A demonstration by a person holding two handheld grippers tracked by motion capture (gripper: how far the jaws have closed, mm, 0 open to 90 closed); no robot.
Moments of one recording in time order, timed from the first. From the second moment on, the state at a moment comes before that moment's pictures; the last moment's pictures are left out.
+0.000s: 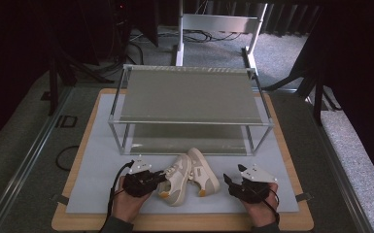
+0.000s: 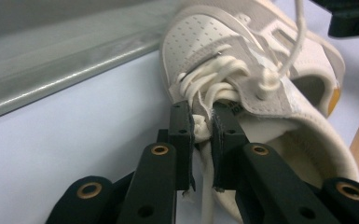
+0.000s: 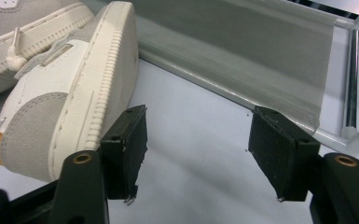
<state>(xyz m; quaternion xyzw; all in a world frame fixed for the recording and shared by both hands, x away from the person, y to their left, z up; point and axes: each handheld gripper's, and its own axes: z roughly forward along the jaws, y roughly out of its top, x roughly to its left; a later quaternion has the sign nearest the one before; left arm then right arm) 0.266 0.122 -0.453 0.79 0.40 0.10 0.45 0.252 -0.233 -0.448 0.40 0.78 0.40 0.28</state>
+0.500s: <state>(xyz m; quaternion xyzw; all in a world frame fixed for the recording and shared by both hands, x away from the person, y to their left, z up) 0.263 0.141 -0.442 0.76 0.44 0.15 0.45 0.253 -0.232 -0.449 0.40 0.78 0.40 0.27</state>
